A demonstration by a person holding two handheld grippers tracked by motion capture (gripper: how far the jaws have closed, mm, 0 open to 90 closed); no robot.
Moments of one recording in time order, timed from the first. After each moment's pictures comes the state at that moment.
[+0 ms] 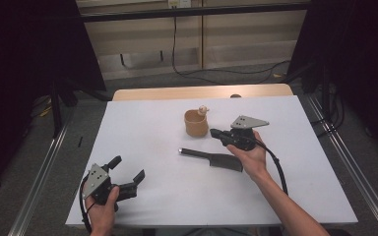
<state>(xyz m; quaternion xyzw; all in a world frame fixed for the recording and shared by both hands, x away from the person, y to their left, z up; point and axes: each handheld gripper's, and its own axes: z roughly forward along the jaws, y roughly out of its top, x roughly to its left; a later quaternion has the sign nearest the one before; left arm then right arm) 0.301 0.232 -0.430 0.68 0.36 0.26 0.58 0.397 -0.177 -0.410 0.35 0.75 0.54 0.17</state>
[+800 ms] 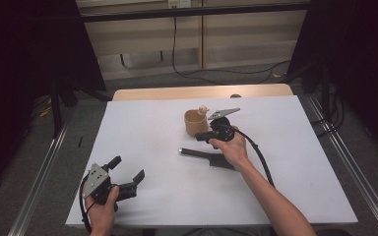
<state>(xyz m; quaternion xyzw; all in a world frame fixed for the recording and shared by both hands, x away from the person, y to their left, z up) 0.302 0.233 -0.431 0.68 0.36 0.26 0.58 0.443 -0.133 -0.422 0.37 0.80 0.46 0.06</state>
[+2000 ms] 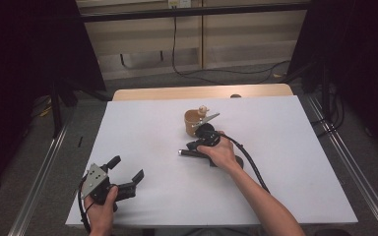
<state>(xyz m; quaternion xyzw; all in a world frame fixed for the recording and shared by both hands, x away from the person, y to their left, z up) 0.301 0.235 -0.430 0.68 0.36 0.26 0.59 0.450 -0.095 -0.450 0.36 0.85 0.38 0.03</state>
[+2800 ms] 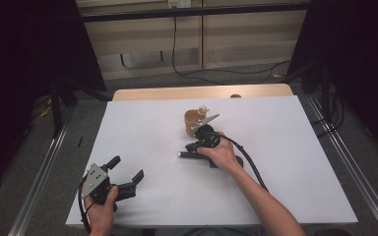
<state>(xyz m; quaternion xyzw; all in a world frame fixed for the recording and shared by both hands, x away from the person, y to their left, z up) 0.301 0.235 -0.430 0.68 0.36 0.26 0.58 0.446 -0.094 -0.450 0.34 0.86 0.39 0.02</state>
